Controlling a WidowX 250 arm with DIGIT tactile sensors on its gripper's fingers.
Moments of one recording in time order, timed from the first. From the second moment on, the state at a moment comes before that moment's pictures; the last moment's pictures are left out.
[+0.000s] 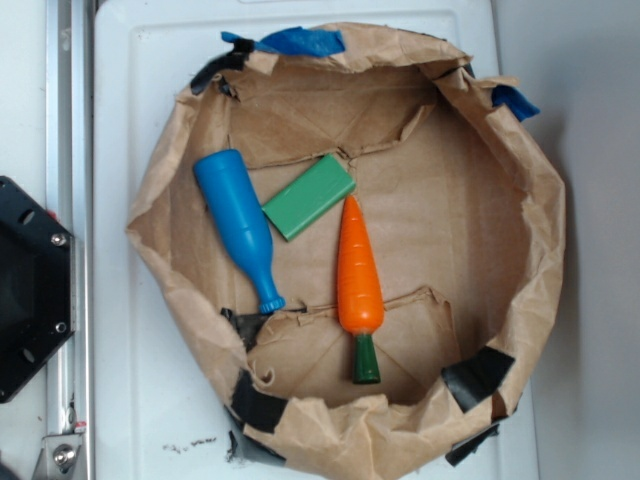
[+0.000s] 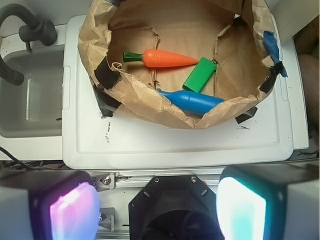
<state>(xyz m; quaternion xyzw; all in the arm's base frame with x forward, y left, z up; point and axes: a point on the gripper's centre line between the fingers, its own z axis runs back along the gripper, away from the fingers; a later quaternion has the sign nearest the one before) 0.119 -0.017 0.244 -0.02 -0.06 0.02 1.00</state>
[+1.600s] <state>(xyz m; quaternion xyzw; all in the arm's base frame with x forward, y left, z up) 0.248 0.015 0.164 -0.04 -0.11 -0.37 0.92</state>
